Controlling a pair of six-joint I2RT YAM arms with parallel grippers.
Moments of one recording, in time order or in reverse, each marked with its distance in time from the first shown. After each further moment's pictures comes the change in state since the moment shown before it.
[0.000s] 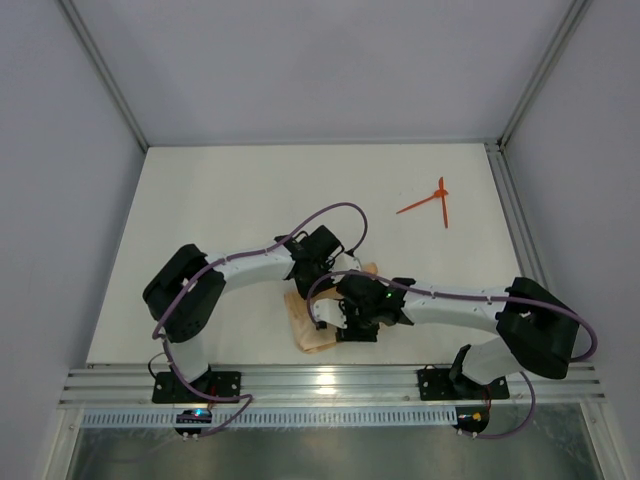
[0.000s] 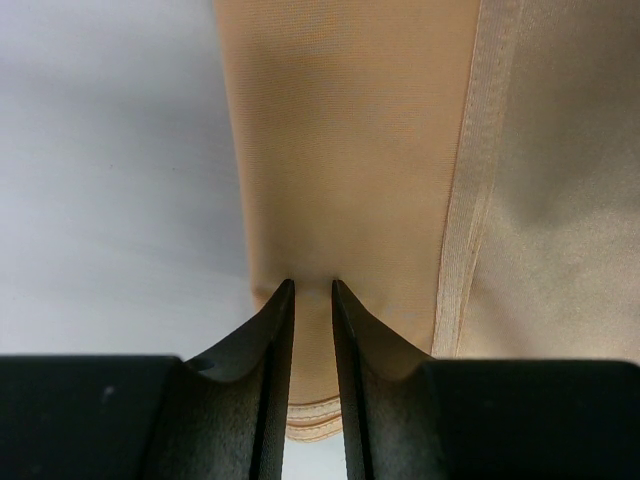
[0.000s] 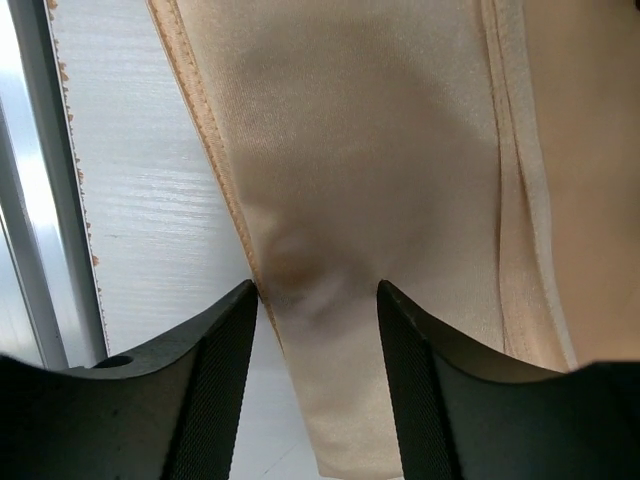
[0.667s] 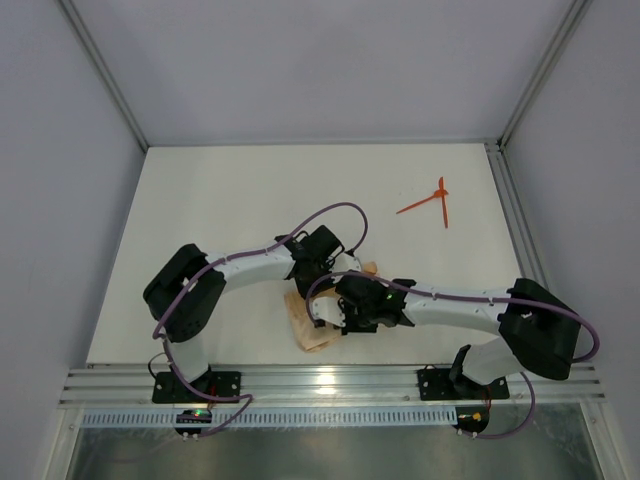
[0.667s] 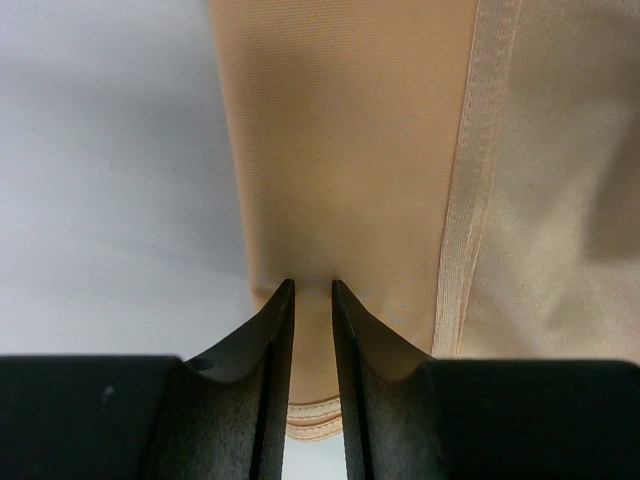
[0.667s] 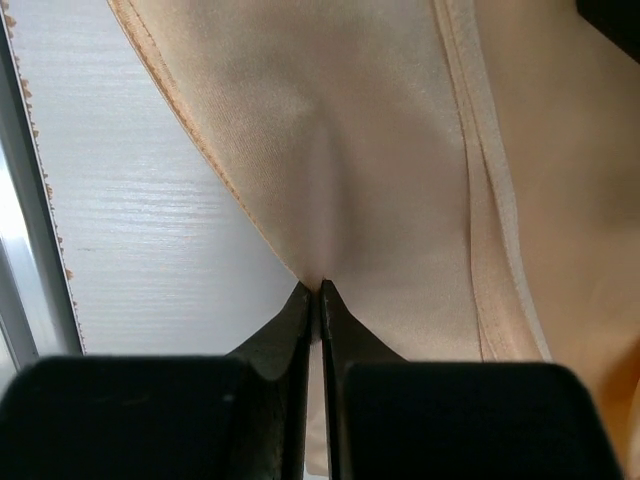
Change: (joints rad) left arm 0.000 0.003 0.005 -0.005 -0.001 0.000; right arm 0.027 -0.009 -0.001 0.026 0.068 0.013
